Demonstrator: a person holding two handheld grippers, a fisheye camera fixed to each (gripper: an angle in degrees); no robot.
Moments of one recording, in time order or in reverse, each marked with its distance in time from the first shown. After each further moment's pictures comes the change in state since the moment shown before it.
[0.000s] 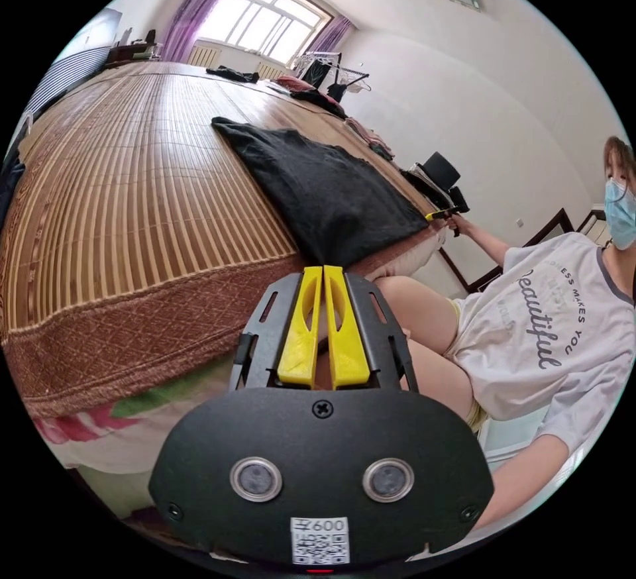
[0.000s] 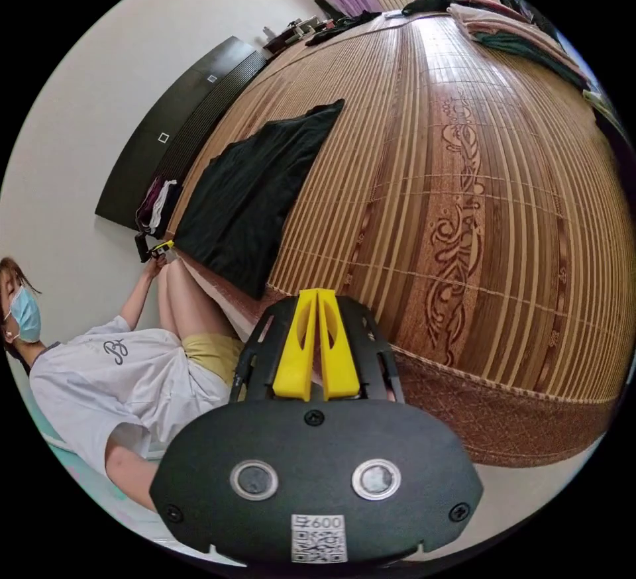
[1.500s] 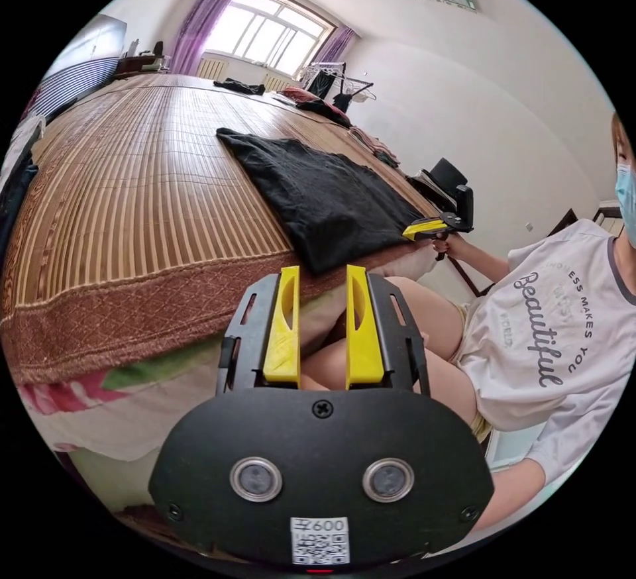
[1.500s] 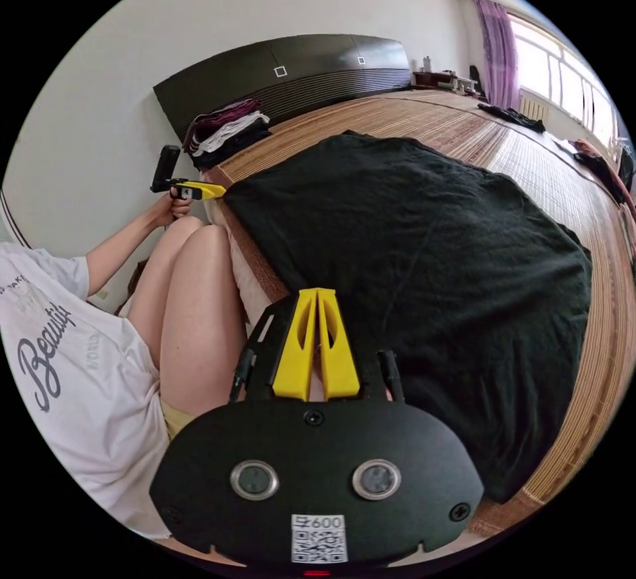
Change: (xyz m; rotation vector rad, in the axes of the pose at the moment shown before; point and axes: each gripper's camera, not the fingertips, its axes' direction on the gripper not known) left arm 0.034 0.005 -0.021 0.075 -0.043 0.019; right arm -0.124 0.238 0.267 0.012 0.026 -0.523
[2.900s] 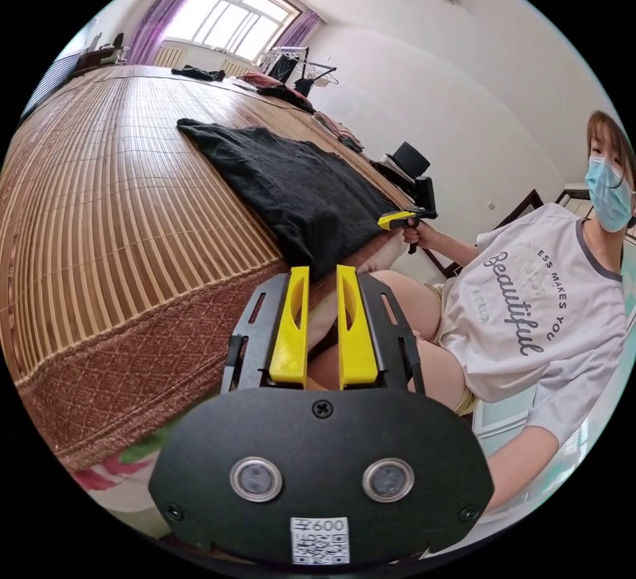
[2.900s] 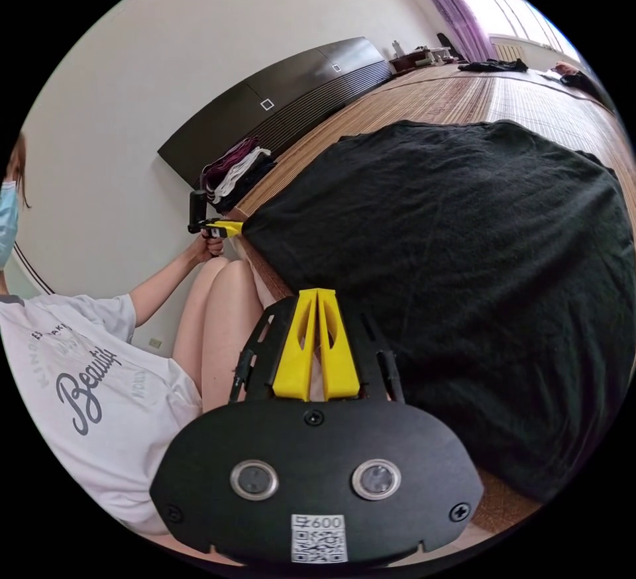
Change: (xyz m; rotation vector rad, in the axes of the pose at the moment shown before) left arm -0.157 -0.043 -0.126 -0.082 0.160 0.089; right arm 0.173 0.058 -0.135 0.083 -0.210 0.181
